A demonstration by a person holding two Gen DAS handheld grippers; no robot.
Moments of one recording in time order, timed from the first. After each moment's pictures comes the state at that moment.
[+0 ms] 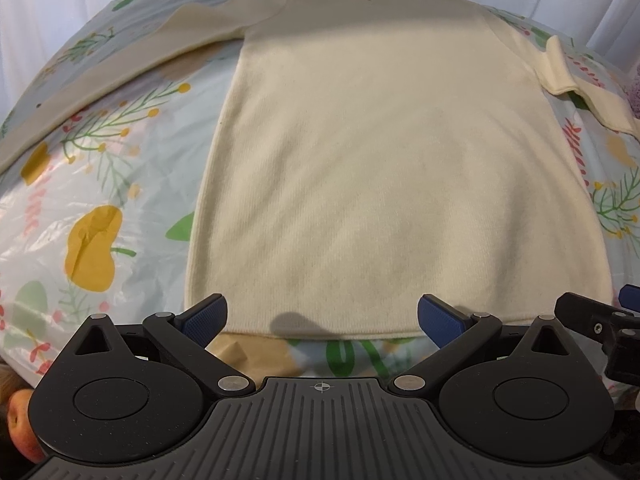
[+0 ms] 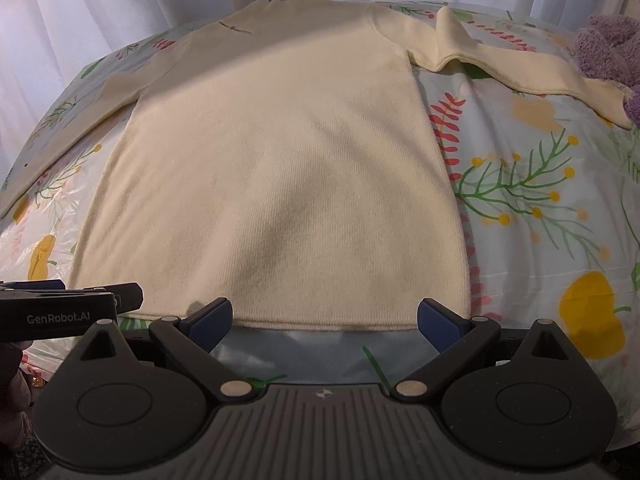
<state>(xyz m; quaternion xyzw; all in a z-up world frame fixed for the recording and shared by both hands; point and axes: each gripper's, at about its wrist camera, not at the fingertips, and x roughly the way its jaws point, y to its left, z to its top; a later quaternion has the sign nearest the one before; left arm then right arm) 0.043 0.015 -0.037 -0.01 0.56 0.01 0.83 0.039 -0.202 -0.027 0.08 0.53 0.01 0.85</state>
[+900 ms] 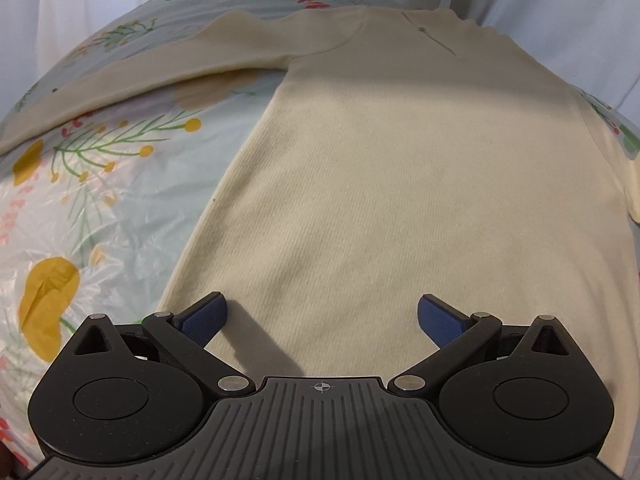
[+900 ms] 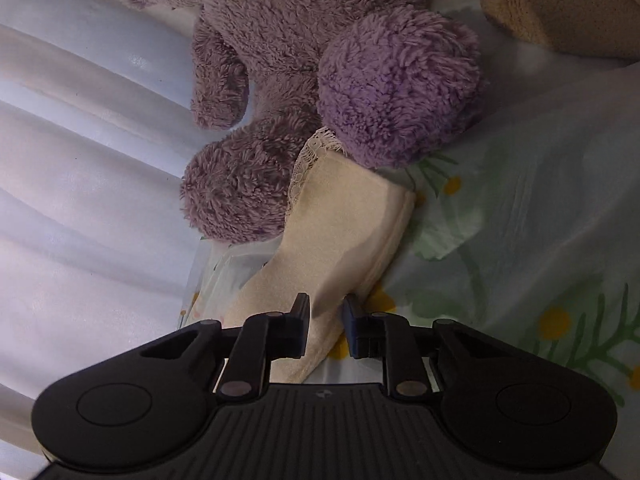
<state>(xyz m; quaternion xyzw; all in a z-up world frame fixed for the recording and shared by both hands) 0.133 0.014 -0.072 -0.08 0.51 0.12 0.85 0.169 -0.607 -0.118 0.54 0.21 -0.23 0.78</state>
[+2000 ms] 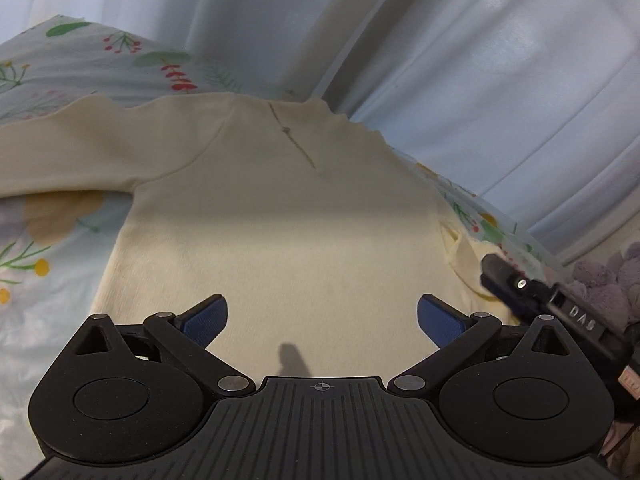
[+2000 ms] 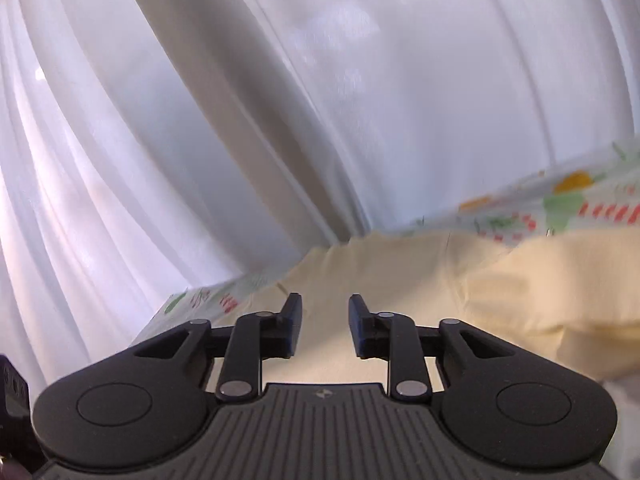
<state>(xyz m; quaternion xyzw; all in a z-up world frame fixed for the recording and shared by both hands) 0.222 0.025 -0.009 -0.21 0.43 -0.09 0.87 0.256 -0.299 -0.023 0.26 0.27 0.16 0.91</state>
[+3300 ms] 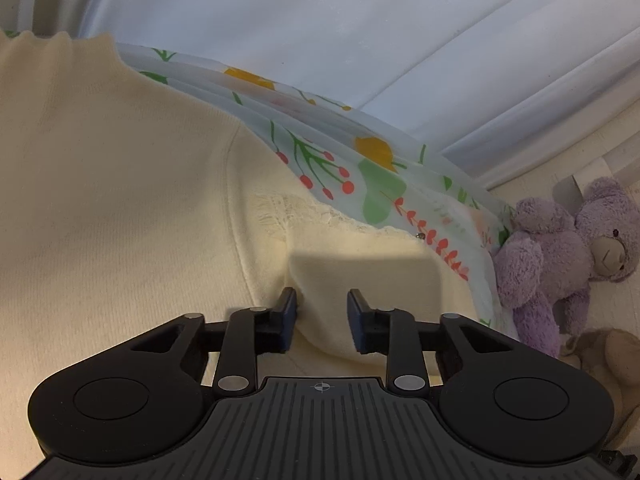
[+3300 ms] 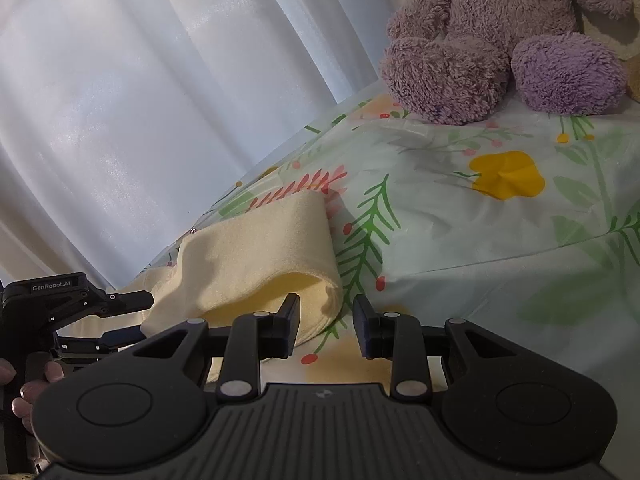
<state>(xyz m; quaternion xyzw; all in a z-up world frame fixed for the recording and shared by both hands) 0.404 -0.179 -0.095 -0.18 0.52 -0.29 0.78 0.185 -0.451 -0.092 0.32 0.27 -0.17 0.89</state>
